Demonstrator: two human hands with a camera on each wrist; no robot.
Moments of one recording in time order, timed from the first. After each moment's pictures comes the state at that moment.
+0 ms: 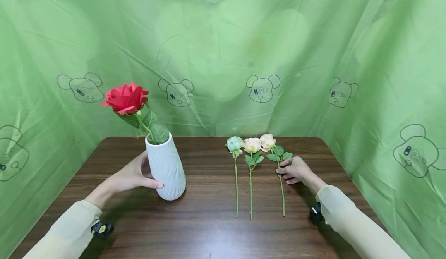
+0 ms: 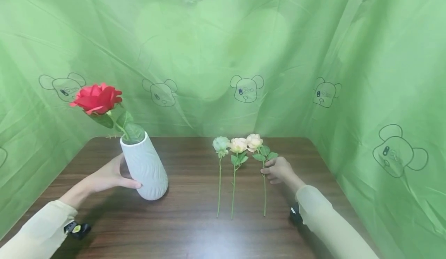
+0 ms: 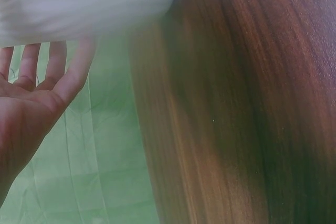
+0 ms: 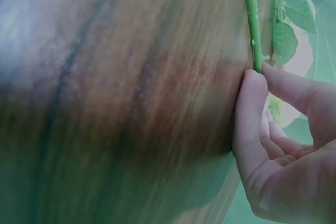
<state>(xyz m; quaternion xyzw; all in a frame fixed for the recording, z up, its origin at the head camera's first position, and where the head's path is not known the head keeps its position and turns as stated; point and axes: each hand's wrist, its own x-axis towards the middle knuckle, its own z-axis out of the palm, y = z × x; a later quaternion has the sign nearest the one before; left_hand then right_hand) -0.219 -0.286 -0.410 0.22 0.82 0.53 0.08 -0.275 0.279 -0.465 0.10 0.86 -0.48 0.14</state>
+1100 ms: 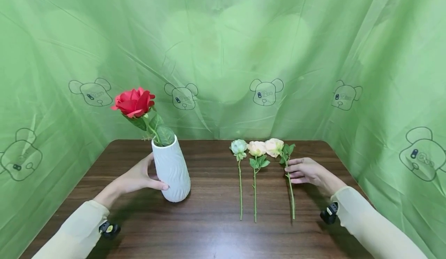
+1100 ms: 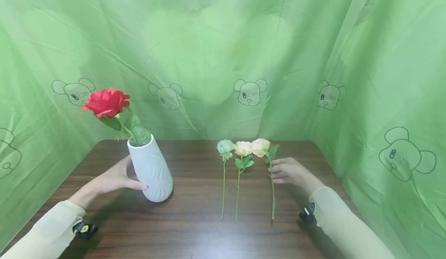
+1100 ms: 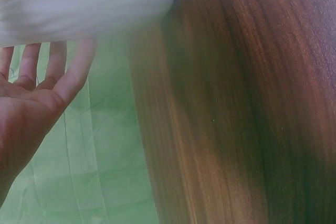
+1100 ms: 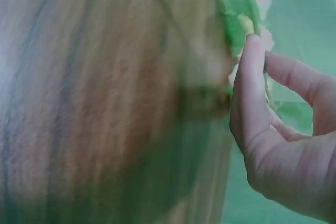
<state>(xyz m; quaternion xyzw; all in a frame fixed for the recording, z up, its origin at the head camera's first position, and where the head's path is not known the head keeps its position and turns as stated) -0.220 -0.286 -0.413 0.21 0.82 0.52 0.08 -0.272 0.299 -0.439 0.05 0.73 -0.63 0.24</state>
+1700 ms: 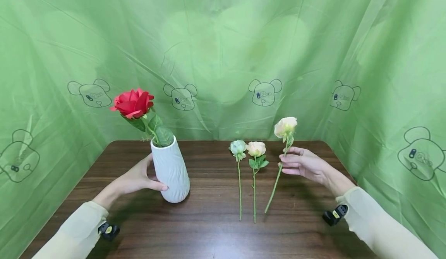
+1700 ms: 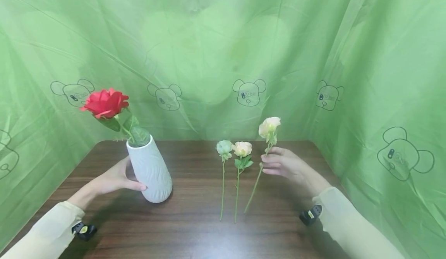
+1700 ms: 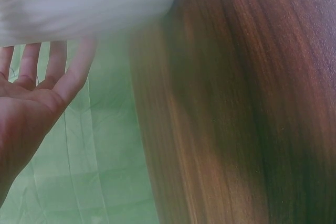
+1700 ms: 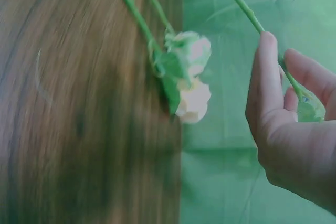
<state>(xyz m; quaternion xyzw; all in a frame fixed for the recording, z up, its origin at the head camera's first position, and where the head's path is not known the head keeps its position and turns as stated) -0.219 -0.284 -0.413 0.21 0.82 0.52 0.07 -0.256 0.284 -0.392 -0.08 0.59 -0.76 0.26</state>
